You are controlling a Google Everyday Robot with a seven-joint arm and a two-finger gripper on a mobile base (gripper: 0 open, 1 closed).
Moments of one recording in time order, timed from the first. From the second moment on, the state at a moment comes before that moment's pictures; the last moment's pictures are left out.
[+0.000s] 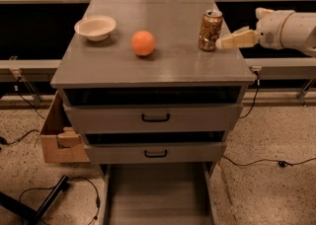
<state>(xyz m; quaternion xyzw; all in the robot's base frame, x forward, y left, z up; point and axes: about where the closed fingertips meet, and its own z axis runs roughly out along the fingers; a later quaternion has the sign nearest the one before) 0.712 -0.264 0.934 -0.32 0.74 0.10 0.58</state>
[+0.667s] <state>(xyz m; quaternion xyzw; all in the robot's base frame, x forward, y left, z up) 0.771 -0.256 0.917 -0.28 0.73 0.15 0.60</state>
